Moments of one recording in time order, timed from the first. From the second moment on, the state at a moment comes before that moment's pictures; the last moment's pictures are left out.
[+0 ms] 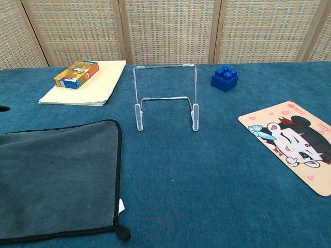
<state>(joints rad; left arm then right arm) -0.34 -1.58 0.12 -0.71 1.65 1.37 -0.07 0.01 -1.10 0.11 -1.65 -1.47 1.56 0.01</state>
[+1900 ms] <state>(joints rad) -0.61 -1.75 -0.03 -1.07 1.57 1.08 0.42 0.02 -1.09 0.11 -1.64 -1.46 1.55 0.05</state>
